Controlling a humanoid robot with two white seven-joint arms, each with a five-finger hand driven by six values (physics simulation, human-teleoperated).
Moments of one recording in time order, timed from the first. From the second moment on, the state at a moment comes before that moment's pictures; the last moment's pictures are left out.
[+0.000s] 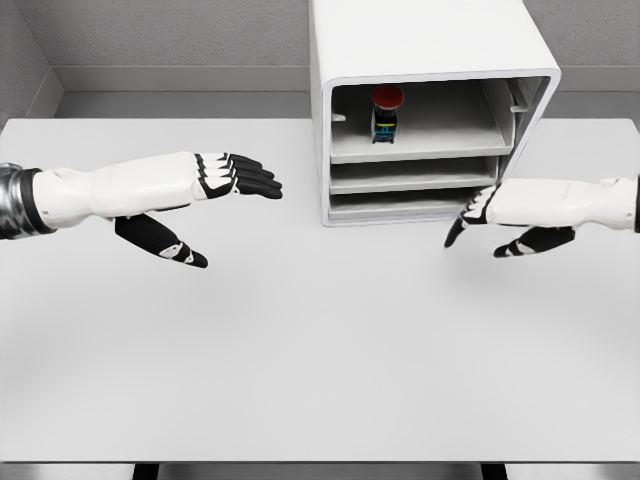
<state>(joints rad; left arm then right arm) -0.63 0.89 -0.64 -1.72 0.18 -0.61 -0.55 -0.82 -1.06 0.92 -1.55 -0.05 -0.61 0.61</state>
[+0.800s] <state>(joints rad) -0.56 1.03 -0.60 -1.72 0.19 -0.61 -0.55 -0.79 -1.11 0.93 -1.58 -0.05 -0.61 0.61</state>
